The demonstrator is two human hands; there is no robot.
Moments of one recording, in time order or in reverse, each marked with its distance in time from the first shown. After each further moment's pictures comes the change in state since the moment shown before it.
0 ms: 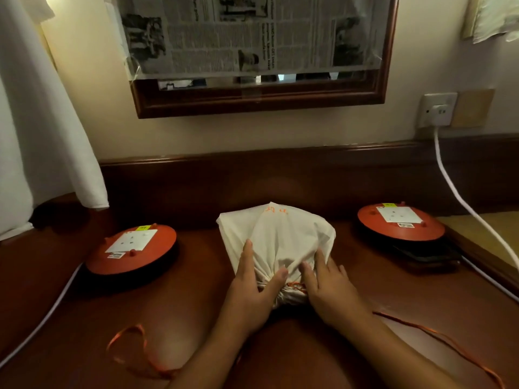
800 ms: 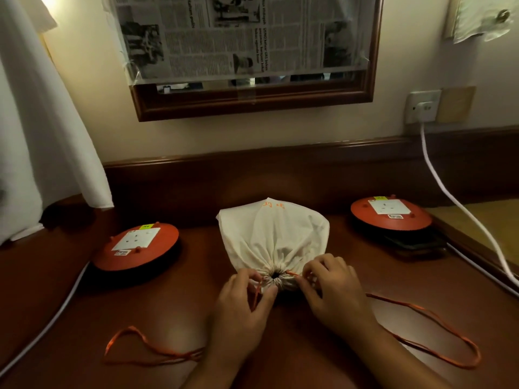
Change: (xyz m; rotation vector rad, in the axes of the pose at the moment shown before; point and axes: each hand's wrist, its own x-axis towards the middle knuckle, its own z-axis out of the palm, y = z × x) left_hand -0.057 0.007 -0.015 0.257 0.220 0.209; right_hand -0.051 -0.008 -0.011 -0.119 0.432 -0.366
